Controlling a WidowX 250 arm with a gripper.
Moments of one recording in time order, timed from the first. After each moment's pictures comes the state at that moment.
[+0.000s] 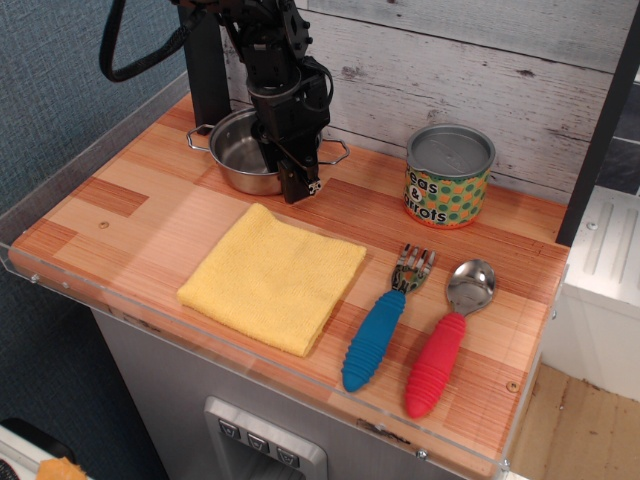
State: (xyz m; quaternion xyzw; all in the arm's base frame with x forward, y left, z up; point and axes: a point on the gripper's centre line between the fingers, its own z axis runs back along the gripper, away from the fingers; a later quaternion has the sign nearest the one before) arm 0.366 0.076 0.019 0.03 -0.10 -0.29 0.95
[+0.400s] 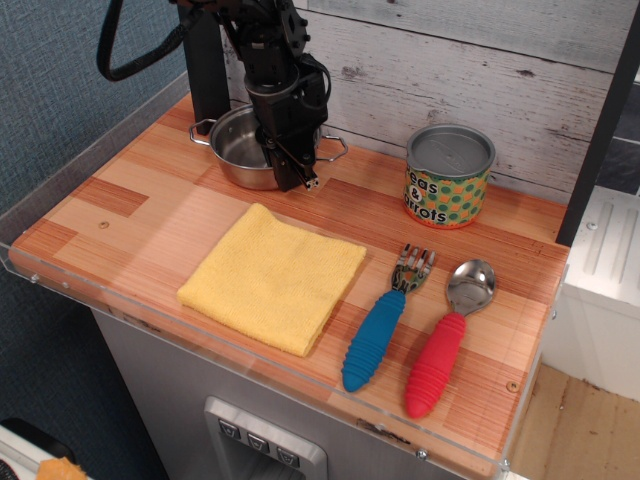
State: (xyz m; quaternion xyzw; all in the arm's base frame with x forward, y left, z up) arm 0.369 0.079 0.020 0.04 -0.11 -0.29 0.95
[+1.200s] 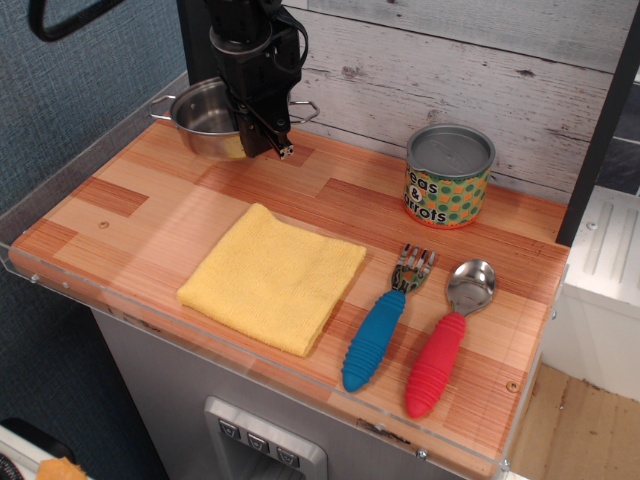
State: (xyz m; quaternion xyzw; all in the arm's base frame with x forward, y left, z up) arm 0.344 0.090 0.071 0.11 -0.12 -0.26 0.95
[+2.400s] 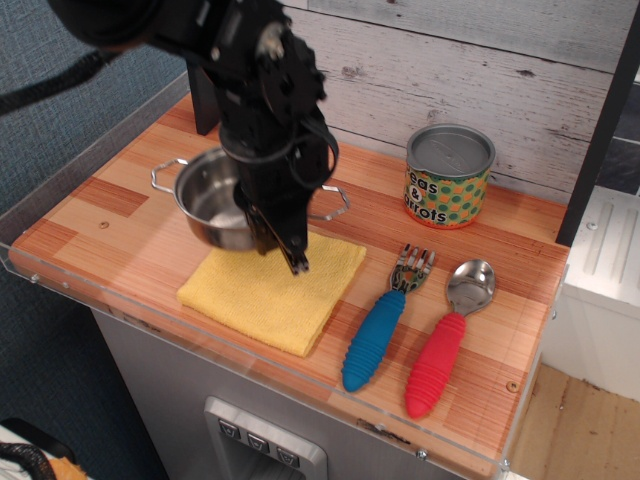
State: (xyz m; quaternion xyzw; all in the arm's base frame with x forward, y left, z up) arm 0.262 0.020 0.066 0.11 -0.12 -0.32 0.93
